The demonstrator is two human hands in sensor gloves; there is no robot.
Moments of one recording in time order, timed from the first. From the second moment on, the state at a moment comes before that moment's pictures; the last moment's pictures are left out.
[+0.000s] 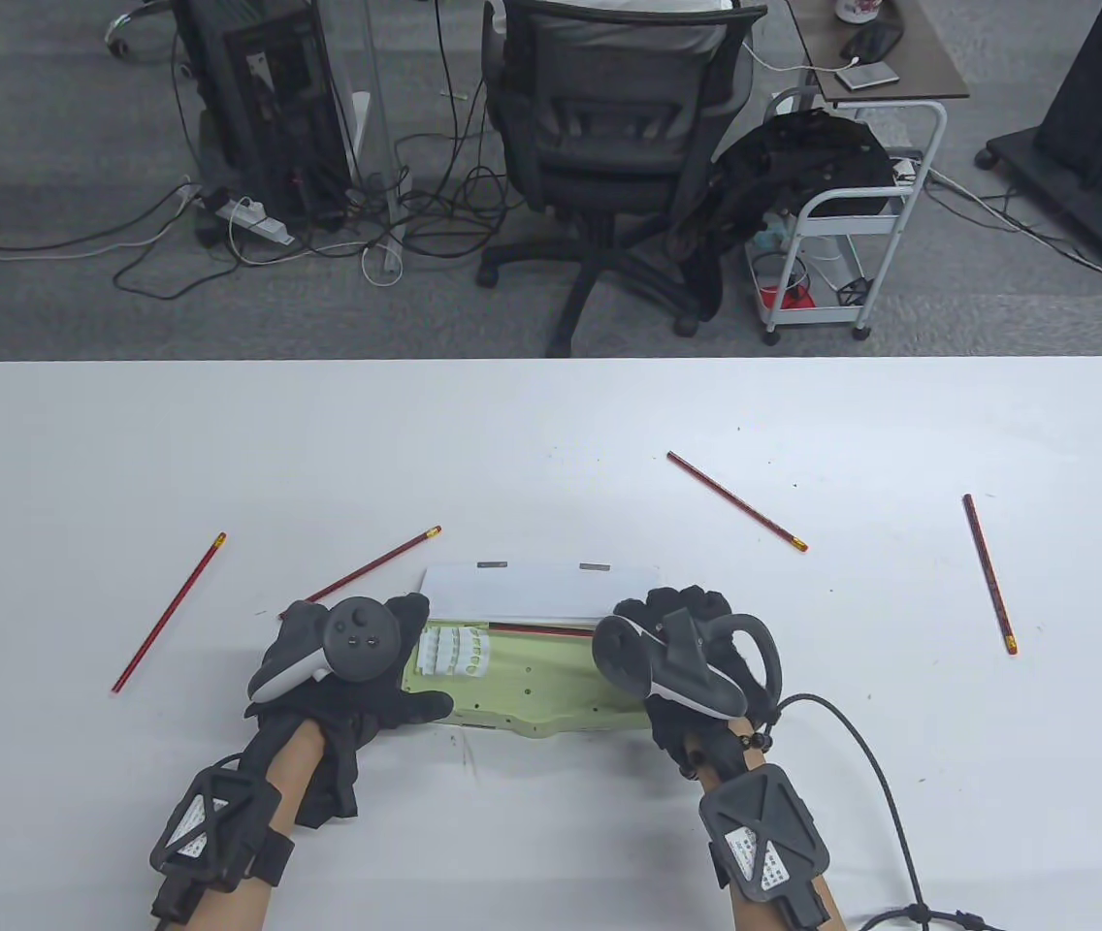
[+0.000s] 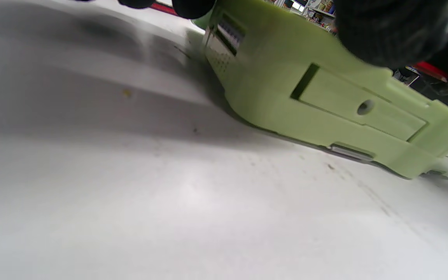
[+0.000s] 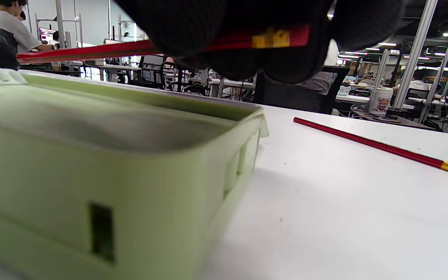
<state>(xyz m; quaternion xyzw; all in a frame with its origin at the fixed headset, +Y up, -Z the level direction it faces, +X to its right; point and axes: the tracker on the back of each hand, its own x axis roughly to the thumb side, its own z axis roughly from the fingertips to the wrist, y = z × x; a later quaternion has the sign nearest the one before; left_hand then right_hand) -0.224 -0.747 -0.332 -0.21 -0.19 0.15 0.95 0.067 -0.706 -0.319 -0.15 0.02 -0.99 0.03</state>
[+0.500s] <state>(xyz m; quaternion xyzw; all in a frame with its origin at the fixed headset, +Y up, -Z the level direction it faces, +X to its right) -0.224 -0.747 -0.332 -0.21 -0.19 0.15 0.95 0.048 -0.711 -0.322 -0.17 0.03 -0.98 0.05</state>
